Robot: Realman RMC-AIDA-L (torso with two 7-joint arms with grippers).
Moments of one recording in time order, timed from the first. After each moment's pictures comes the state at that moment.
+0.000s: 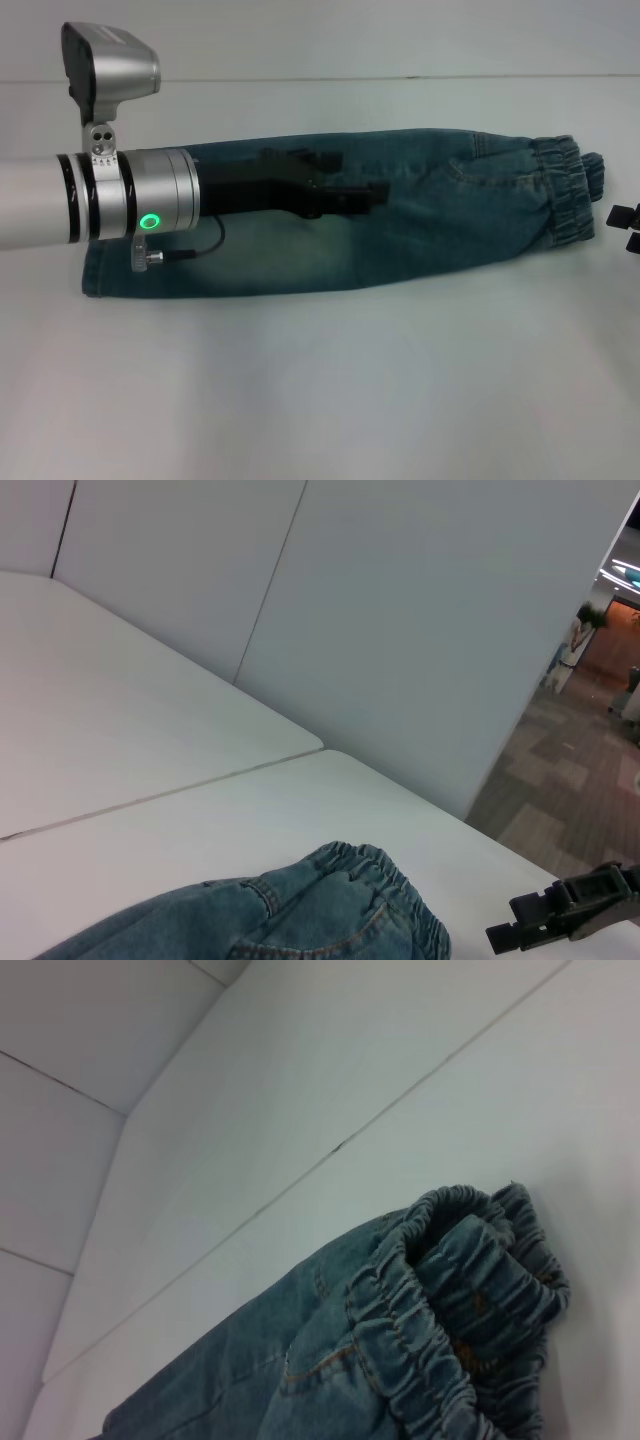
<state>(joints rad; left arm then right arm) -0.63 -2.17 1.04 0.74 1.81 1.24 -1.74 0.43 1.91 -0.41 -0.52 -2.13 -1.38 2.18</state>
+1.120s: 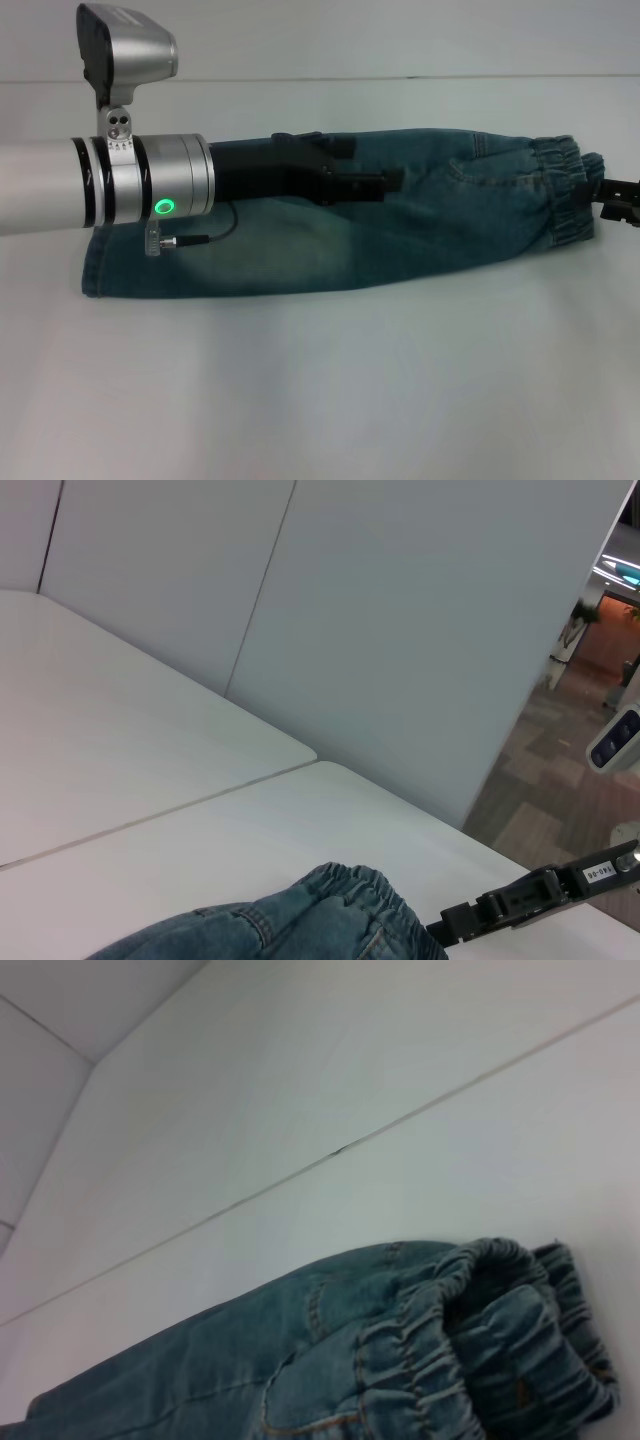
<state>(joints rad) -0.66 -2.17 1.05 0.74 1.80 1.22 -1.74 0.54 1.92 -0.50 -0.51 -2.17 -1.23 2.16</state>
